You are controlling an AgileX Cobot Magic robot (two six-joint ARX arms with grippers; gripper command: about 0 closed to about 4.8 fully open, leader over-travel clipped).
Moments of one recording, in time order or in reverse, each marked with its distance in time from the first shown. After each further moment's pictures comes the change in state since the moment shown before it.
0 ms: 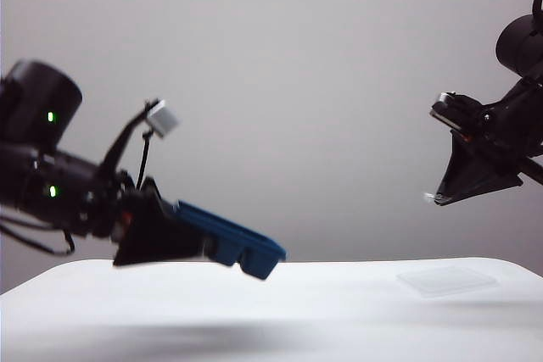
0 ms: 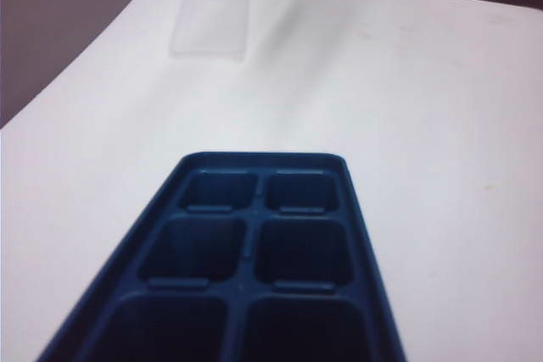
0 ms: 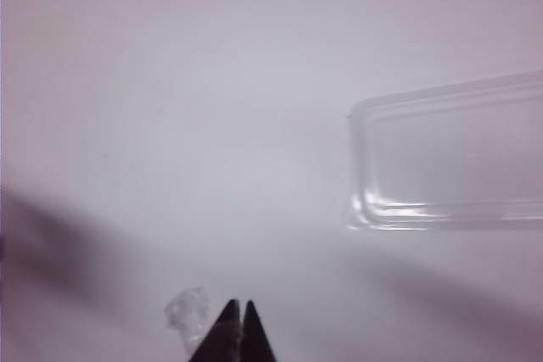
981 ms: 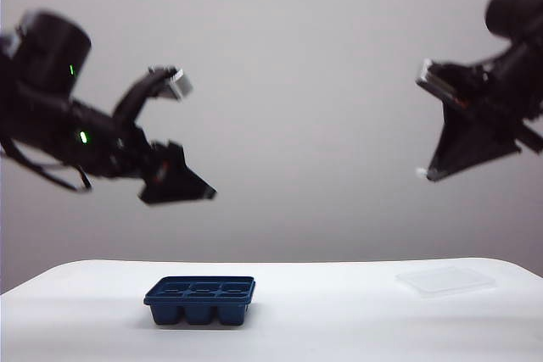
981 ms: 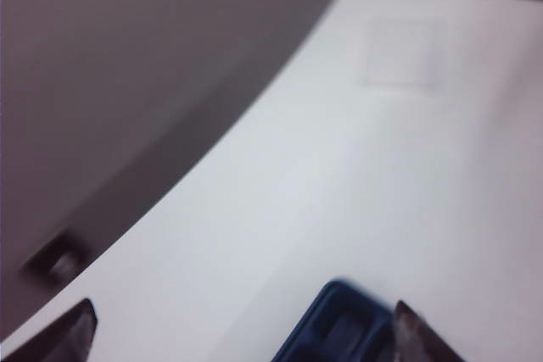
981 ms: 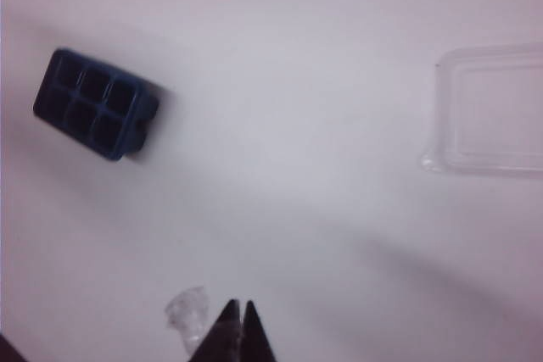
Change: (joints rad) left arm 0.002 -0.113 0.110 -0.095 -0.333 -0.086; right arm 0.076 -0.138 0.002 -0.204 0.017 -0.082
